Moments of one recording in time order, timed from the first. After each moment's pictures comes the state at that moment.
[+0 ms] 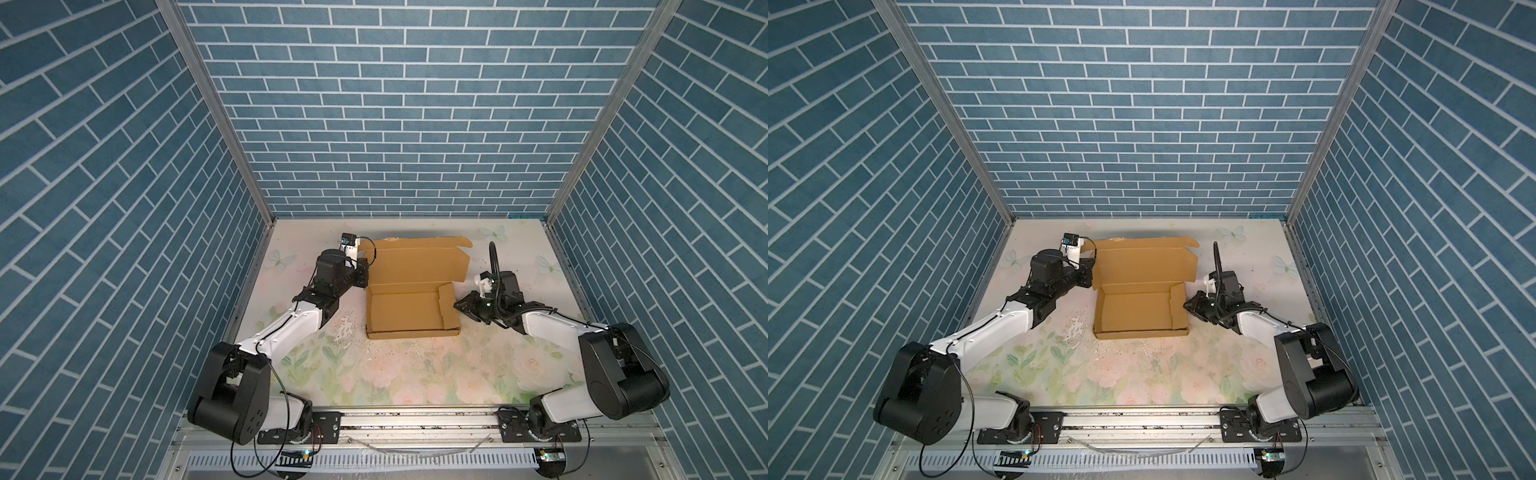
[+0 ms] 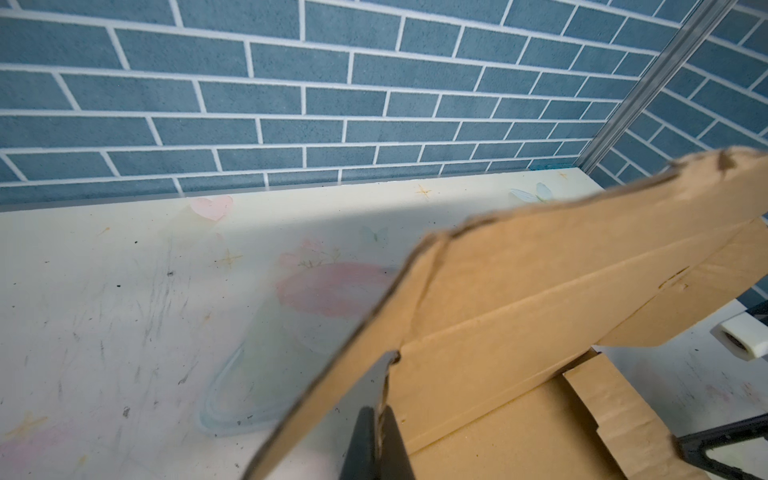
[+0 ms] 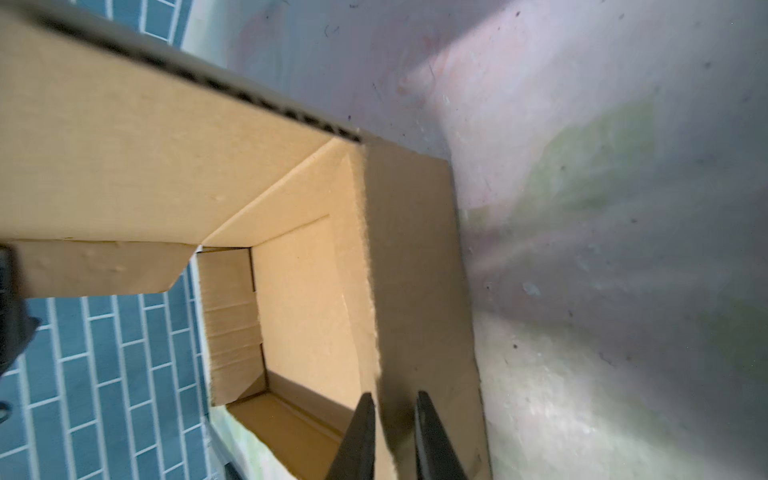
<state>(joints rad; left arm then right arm) -0.34 1.36 0.78 0.18 0.11 -0.18 0.39 1.46 0.67 -0.06 -0.43 0.73</state>
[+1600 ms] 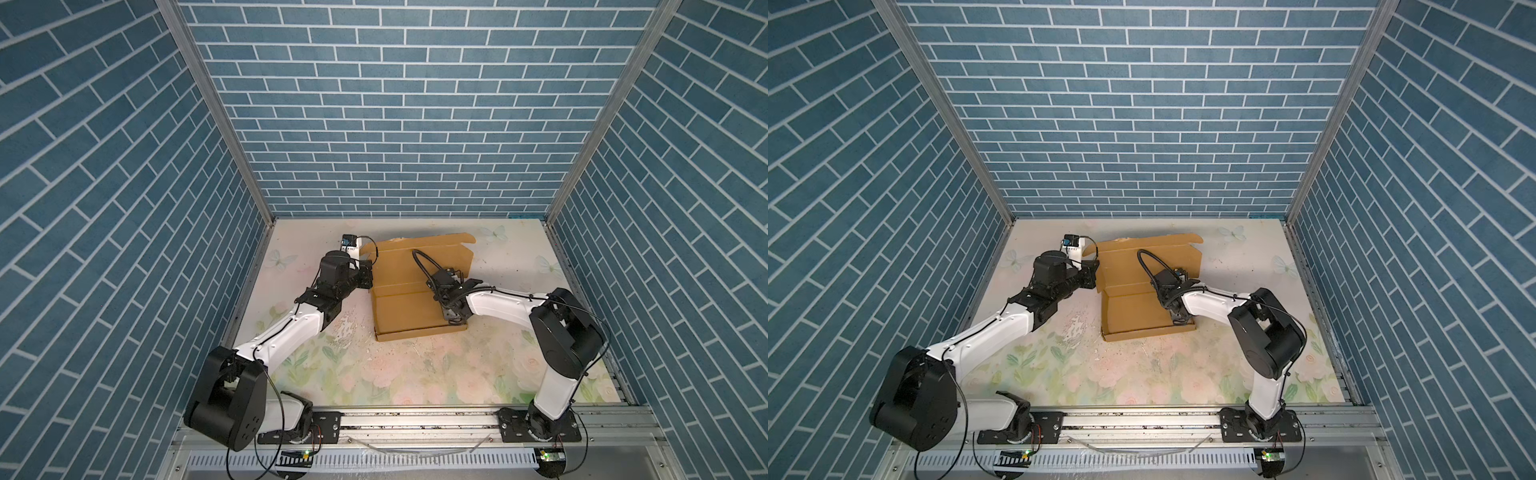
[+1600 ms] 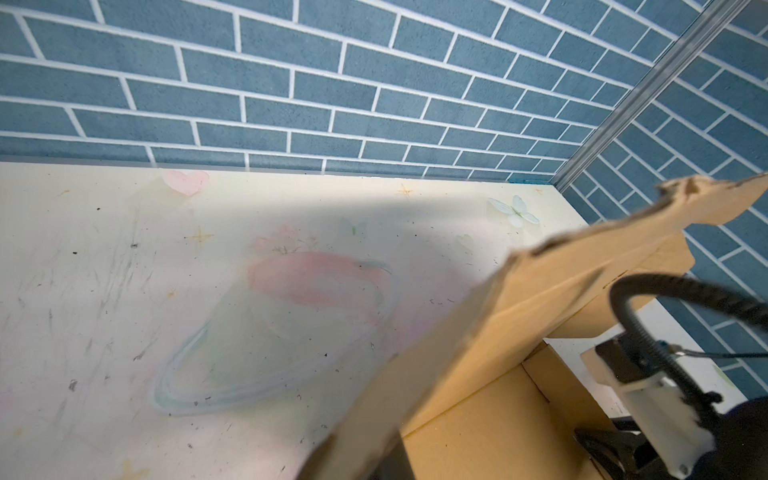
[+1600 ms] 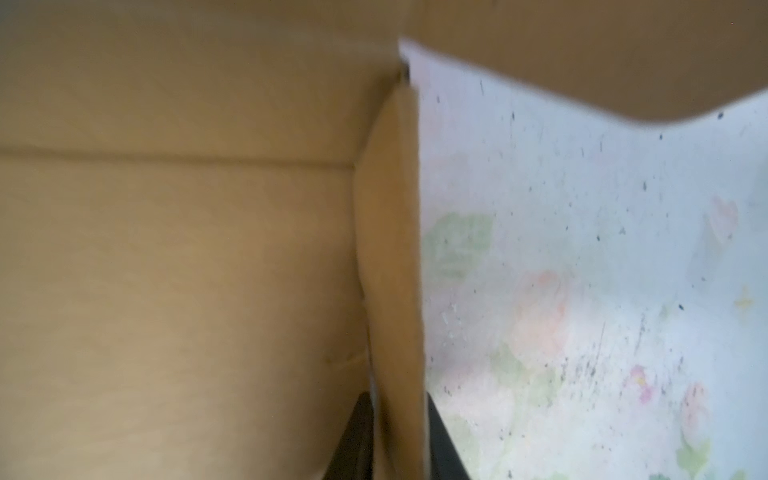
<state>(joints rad) -0.39 1.34 0.78 0.14 0.10 -0.30 0.75 1.78 1.10 -0.60 0.45 0.46</state>
